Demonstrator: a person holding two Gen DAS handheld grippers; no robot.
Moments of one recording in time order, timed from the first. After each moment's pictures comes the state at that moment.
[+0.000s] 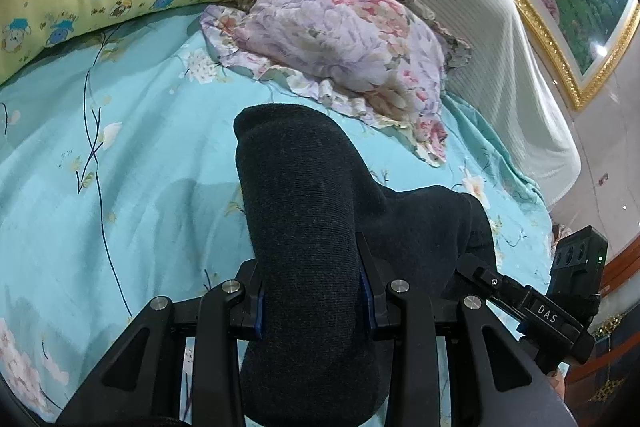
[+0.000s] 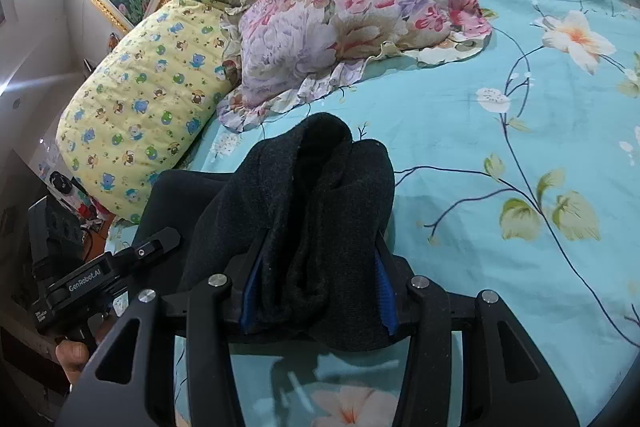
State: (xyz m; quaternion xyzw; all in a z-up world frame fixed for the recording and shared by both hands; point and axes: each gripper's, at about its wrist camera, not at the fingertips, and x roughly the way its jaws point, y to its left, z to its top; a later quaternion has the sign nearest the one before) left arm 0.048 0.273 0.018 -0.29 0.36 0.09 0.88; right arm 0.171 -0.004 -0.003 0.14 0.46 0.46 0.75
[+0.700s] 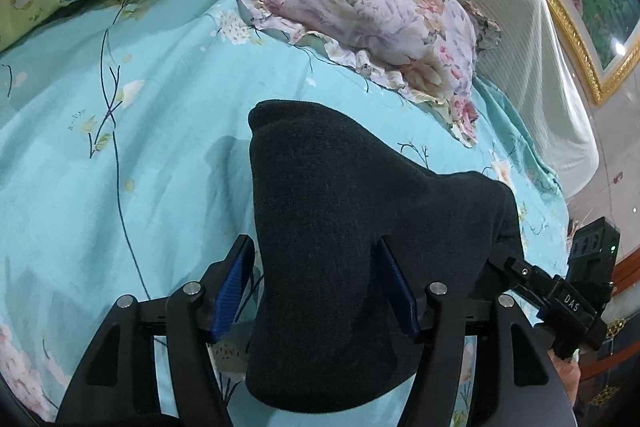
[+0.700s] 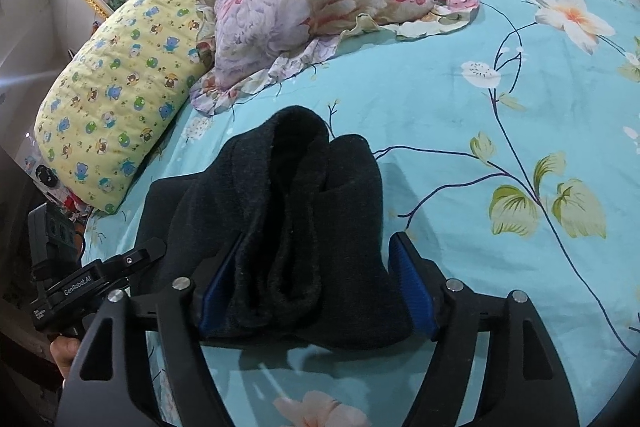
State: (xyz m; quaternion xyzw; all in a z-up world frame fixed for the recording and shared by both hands) left arm 0.044 0.285 -0.013 -0.29 0.40 0.11 0.86; right arm 0.182 0.001 -0.029 0.12 0.48 0.45 0.75
